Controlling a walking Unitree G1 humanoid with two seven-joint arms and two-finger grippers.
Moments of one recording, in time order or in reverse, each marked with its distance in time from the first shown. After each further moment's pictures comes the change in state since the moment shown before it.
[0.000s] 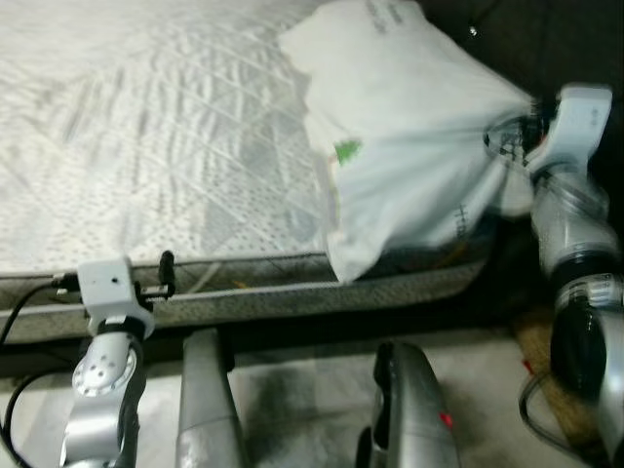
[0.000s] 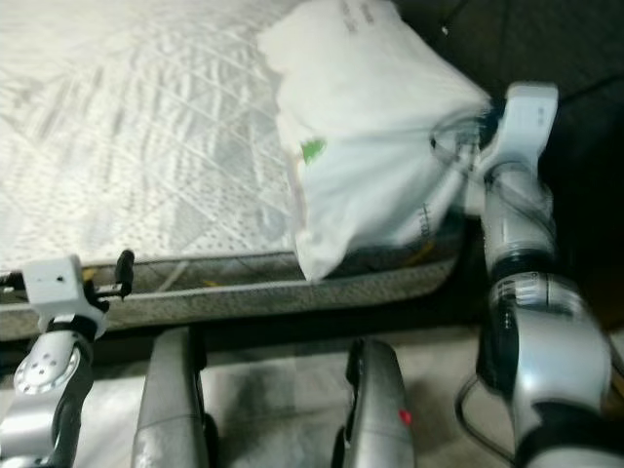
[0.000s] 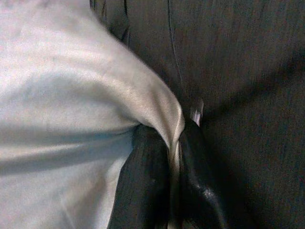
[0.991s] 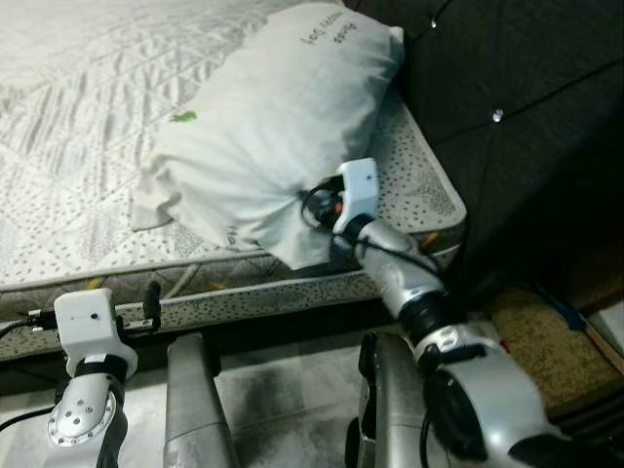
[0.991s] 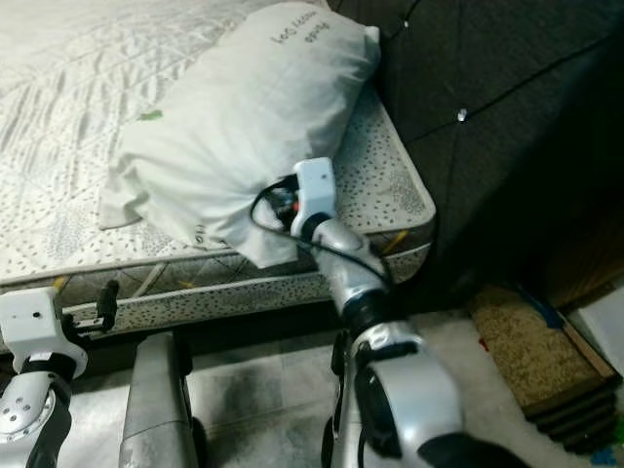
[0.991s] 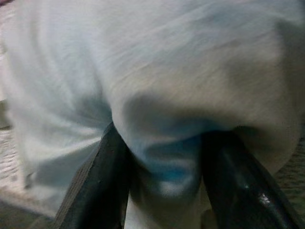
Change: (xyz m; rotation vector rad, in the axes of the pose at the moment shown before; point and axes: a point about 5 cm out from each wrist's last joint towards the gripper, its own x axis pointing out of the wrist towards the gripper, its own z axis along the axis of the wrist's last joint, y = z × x) left arm -0.042 0.016 -0.007 0.014 0.066 0.030; right arm -0.054 0.213 -0.037 0.166 0.196 0.706
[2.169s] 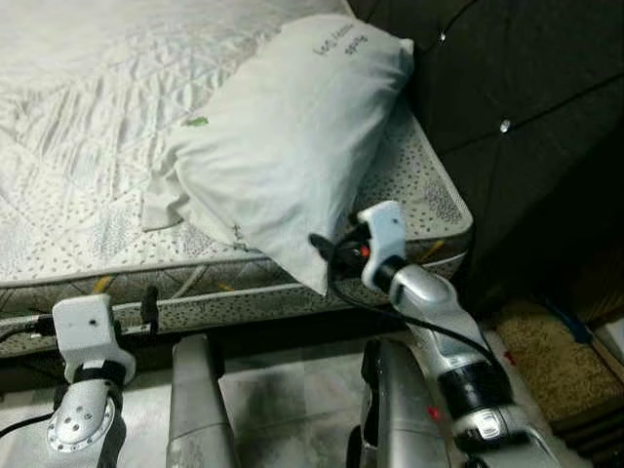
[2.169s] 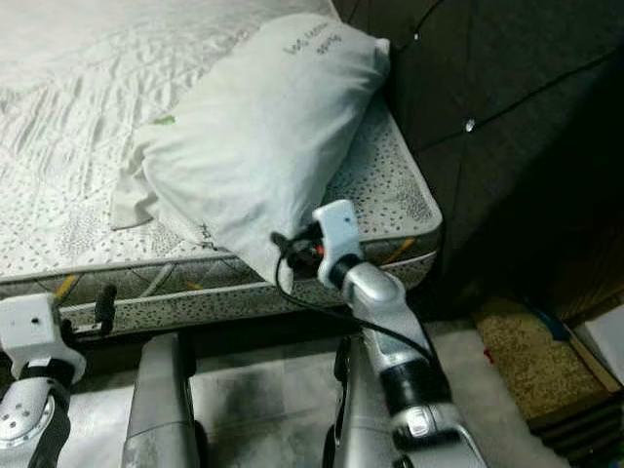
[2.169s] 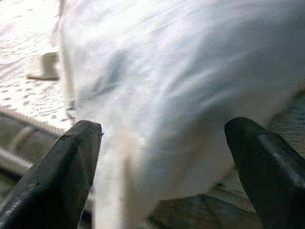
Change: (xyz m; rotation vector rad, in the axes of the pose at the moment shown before) left arm -0.003 0.003 -0.007 -0.002 0.010 0.011; right arm -0.052 0.002 -0.032 -0.113 -0.003 0.165
